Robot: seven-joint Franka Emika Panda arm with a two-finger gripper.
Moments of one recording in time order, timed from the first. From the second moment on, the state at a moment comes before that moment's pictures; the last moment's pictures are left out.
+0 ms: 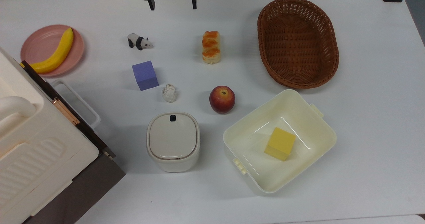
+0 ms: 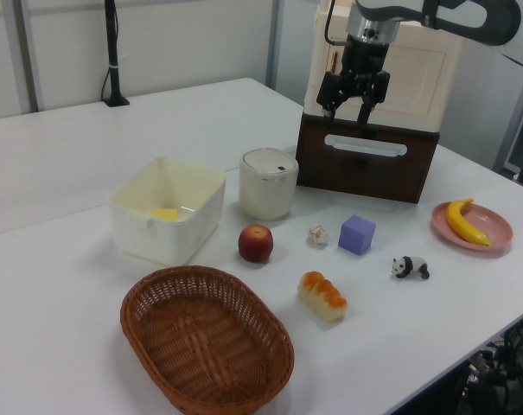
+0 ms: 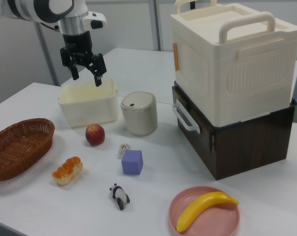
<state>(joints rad) -0.02 0.08 0.01 -1.48 0.06 1.60 0.00</state>
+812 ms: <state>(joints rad) -0.01 0.05 0.02 -1.53 0.05 1.63 0.00</state>
